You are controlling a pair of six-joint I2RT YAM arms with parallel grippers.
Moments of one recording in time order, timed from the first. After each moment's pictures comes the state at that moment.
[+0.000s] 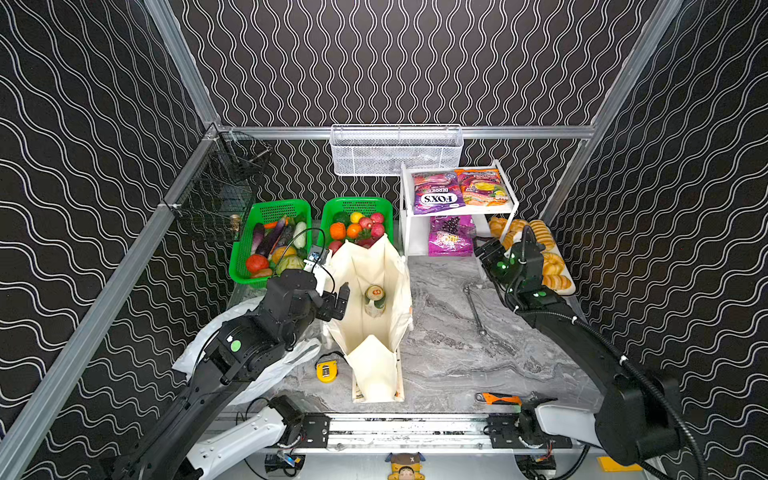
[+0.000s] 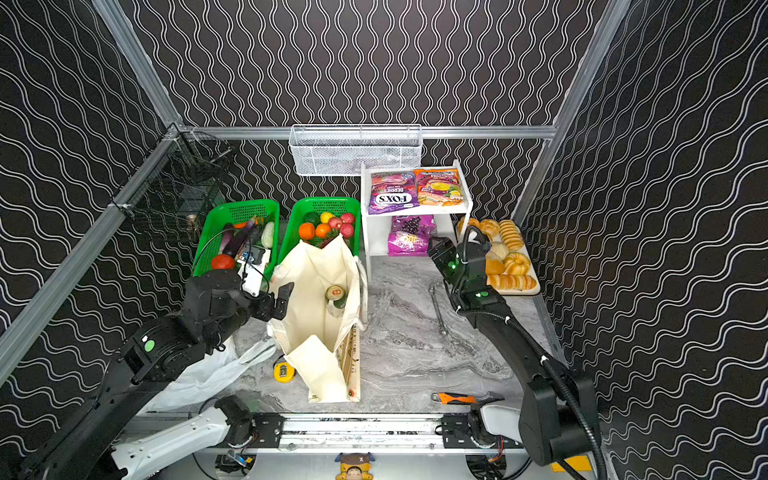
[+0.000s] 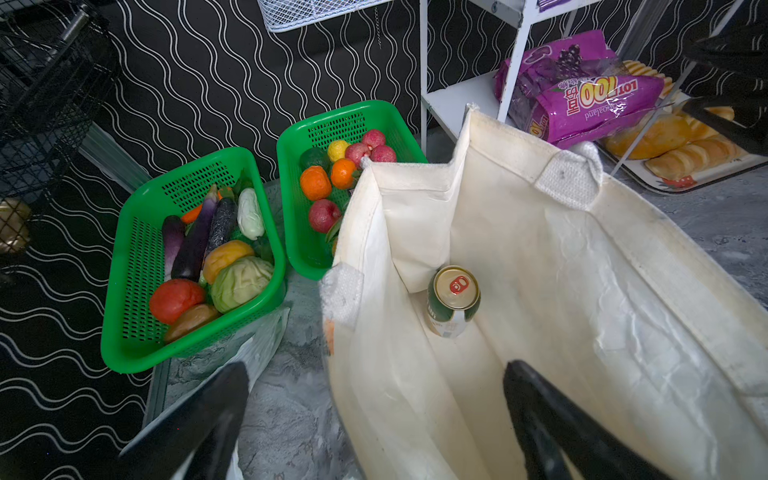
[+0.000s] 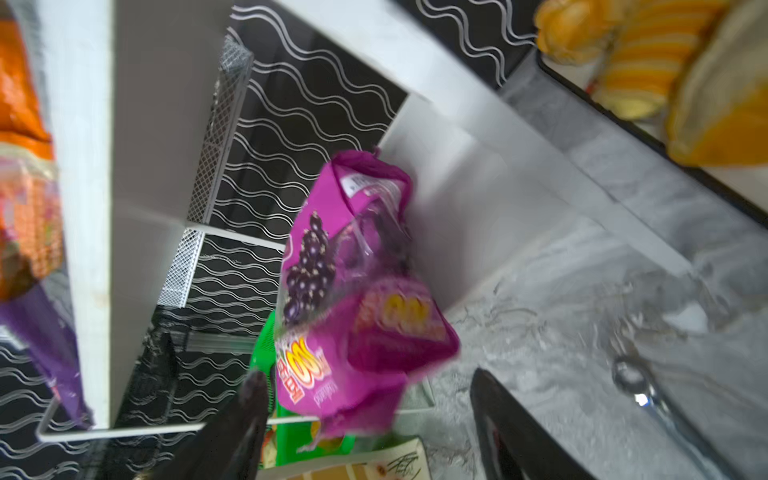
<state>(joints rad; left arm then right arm) -0.70 0.86 1.21 -0.86 -0.43 -0.09 0.24 1.31 0.91 0.08 -0.05 1.02</state>
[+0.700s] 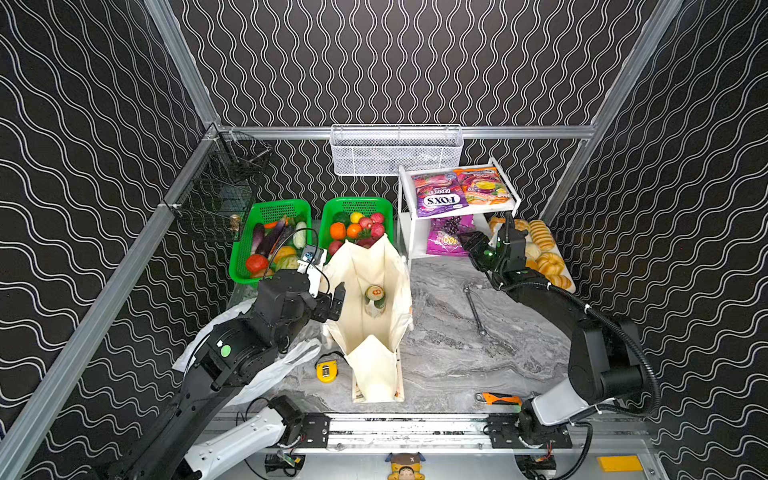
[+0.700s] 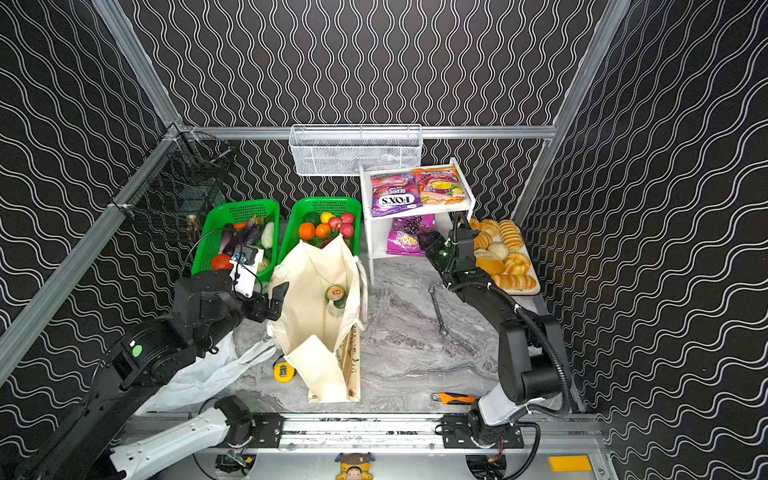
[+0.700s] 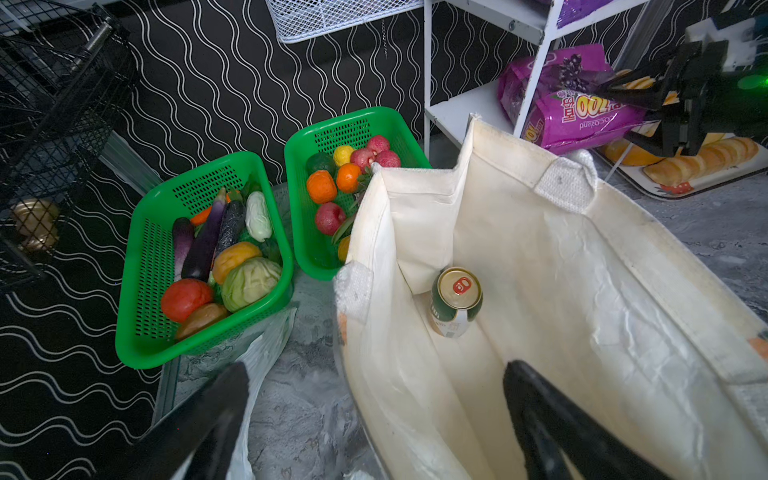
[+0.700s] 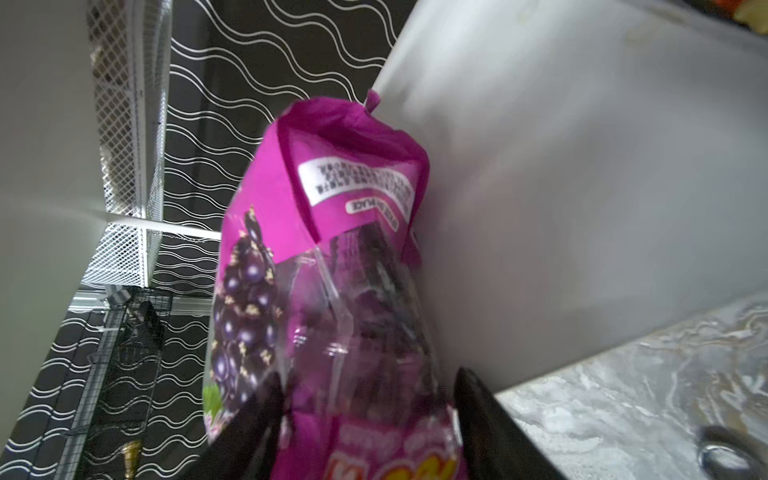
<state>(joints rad) -0.70 0.84 1.24 -0.90 -0.44 -0.09 0.19 1.59 1.03 0.18 -0.24 1.03</state>
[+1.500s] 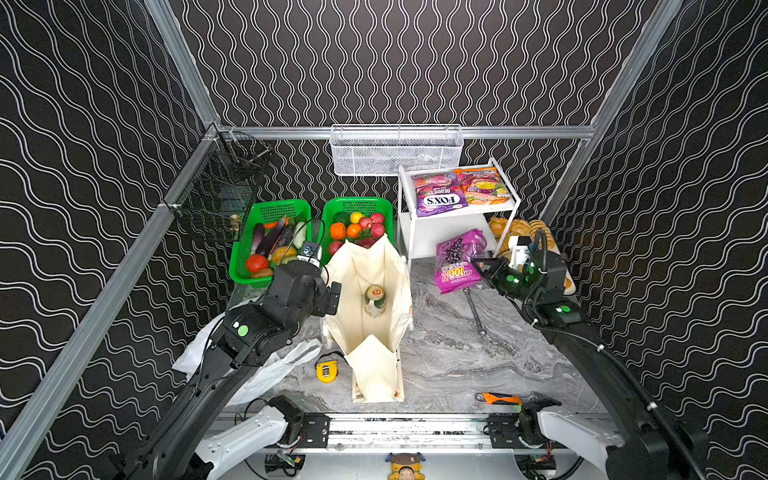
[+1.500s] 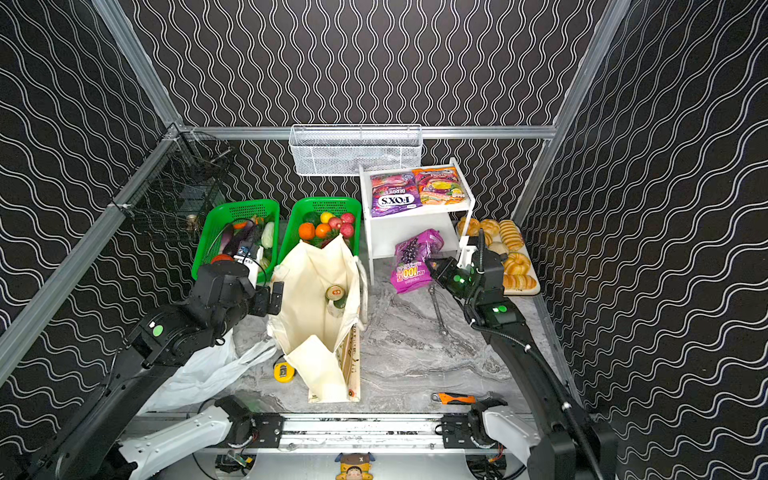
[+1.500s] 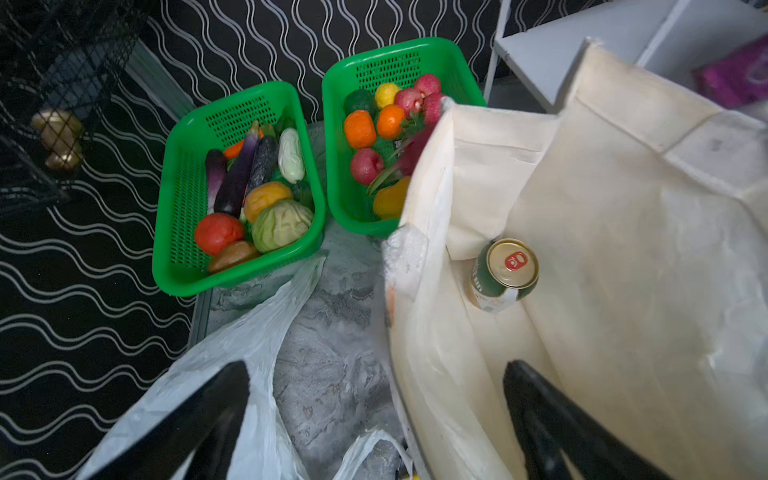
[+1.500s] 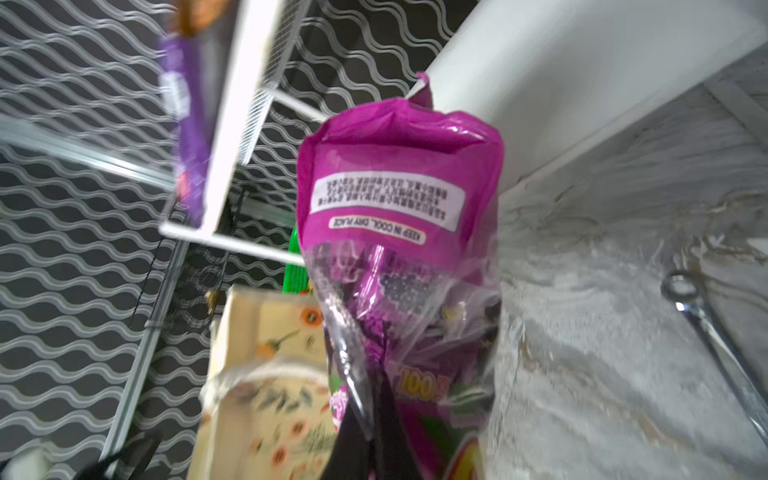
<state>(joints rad) -0.57 0.94 1.27 -1.01 -0.45 -0.18 0.20 1.01 0.86 -0.15 -0.45 0.90</state>
